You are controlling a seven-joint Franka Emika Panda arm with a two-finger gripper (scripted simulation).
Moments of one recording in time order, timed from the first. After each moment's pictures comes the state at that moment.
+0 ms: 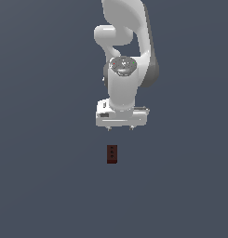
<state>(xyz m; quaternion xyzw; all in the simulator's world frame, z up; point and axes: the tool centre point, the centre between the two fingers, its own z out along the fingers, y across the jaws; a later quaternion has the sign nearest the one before) 0.005 0.030 0.167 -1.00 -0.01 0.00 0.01</state>
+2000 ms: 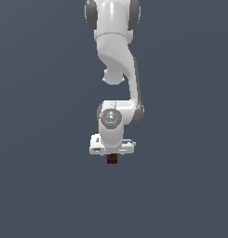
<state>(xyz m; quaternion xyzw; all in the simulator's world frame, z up) 0.064 -0.008 0.029 -1.00 -0.02 0.00 0.00</state>
